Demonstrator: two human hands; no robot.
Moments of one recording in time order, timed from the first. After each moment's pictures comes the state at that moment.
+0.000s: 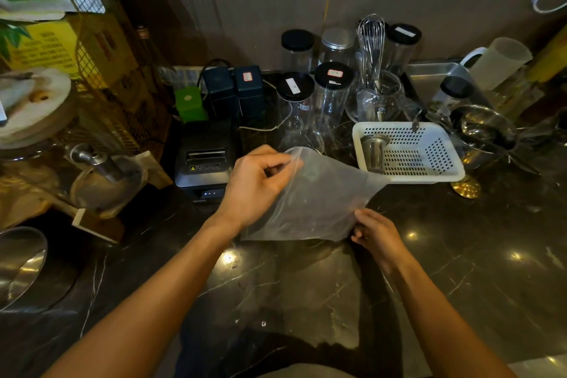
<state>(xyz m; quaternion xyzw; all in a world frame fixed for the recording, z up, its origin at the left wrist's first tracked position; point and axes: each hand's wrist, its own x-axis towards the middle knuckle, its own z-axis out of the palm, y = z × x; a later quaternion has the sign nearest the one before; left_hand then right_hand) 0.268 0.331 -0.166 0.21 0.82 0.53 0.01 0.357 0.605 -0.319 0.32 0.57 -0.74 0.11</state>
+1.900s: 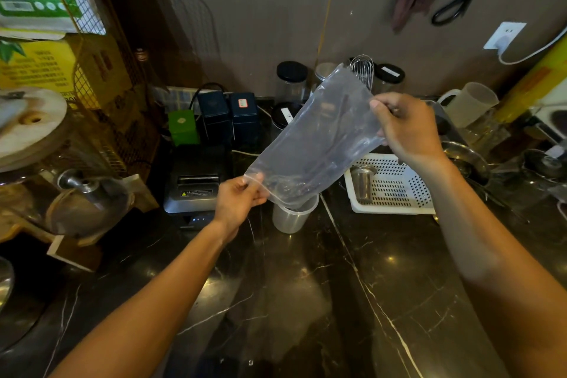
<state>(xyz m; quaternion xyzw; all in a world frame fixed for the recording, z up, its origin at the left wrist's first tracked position) 0.203 0.322 -0.243 -0.02 0.67 0.73 0.13 0.219 0.617 -0.079 0.03 0.93 -0.31 -0.22</state>
